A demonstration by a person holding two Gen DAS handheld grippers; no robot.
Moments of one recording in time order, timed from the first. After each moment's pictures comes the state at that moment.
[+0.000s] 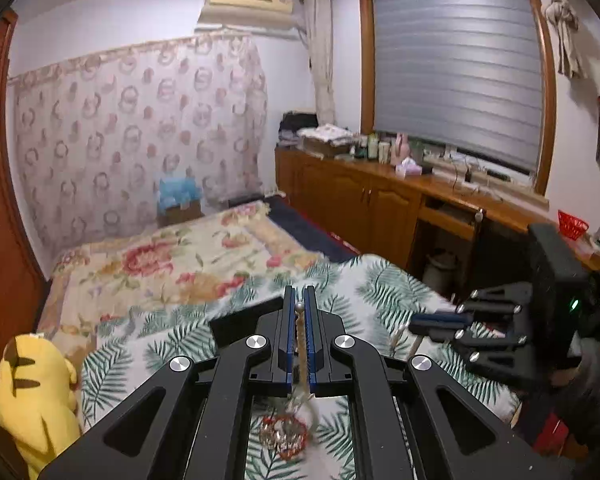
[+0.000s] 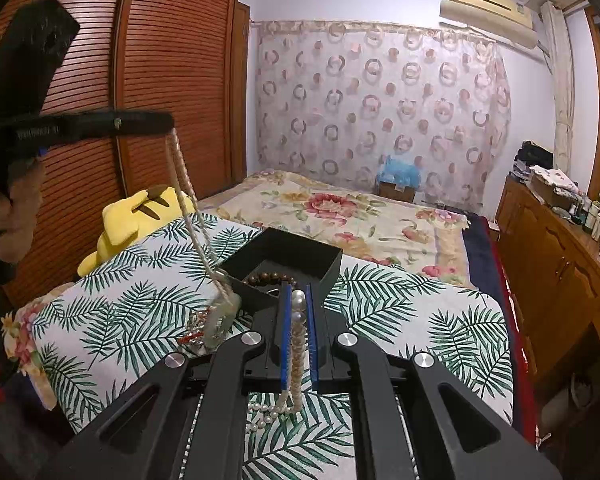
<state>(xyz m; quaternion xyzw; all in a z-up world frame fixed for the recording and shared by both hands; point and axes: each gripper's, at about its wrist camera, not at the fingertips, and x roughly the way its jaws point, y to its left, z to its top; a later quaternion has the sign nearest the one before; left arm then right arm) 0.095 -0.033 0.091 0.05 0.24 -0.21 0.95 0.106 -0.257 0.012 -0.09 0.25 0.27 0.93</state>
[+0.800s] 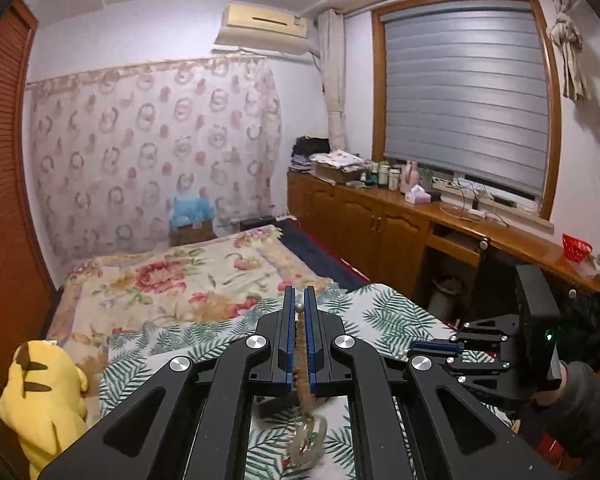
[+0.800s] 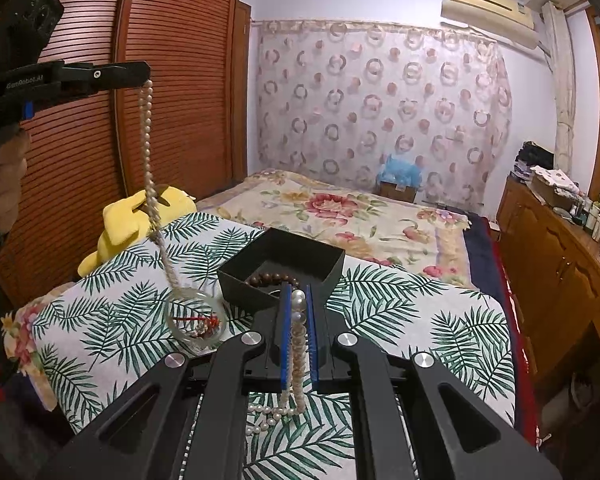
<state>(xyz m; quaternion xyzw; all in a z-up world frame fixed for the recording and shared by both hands) 0.076 -0.006 0.126 0.03 0.19 -0.19 0.96 0.107 -0.253 0.010 -0.09 0.24 0.28 0.93</state>
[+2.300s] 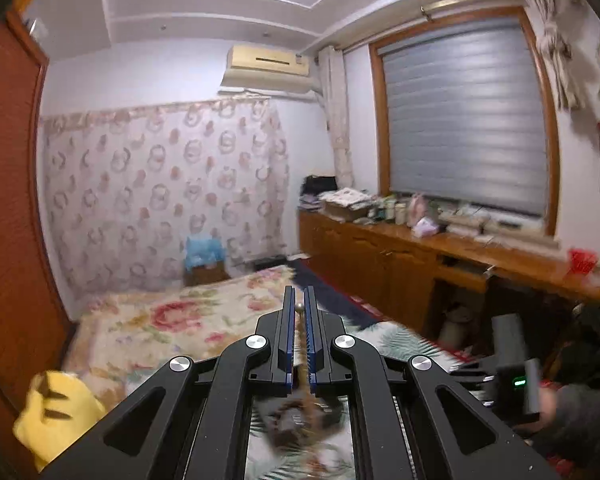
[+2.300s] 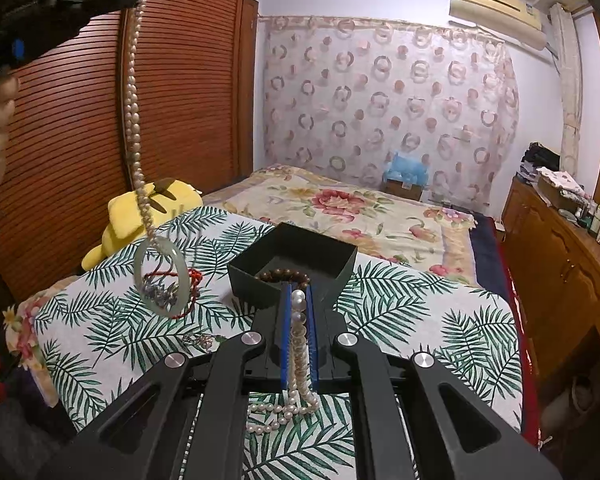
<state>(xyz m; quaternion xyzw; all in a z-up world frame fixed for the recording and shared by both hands) 0.061 -0.011 0.161 0.05 0.14 -0.15 0.98 0.105 -0.242 0.009 -0.09 0.25 0.28 0.92</state>
